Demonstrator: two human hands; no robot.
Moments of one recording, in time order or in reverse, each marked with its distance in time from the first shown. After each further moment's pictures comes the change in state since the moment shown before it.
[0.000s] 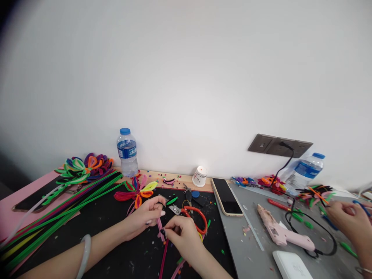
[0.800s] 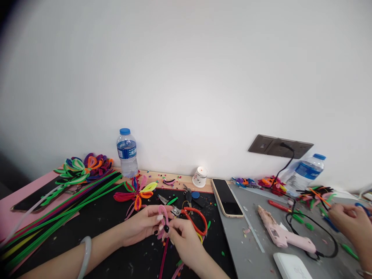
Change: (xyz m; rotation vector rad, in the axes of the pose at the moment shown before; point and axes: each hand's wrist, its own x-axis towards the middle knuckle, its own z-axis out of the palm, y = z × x) left_hand -0.009 -0.002 0.001 -0.255 -0.188 -0.072; right_hand -0.003 -0.012 -0.005 0.266 -0.096 0.034
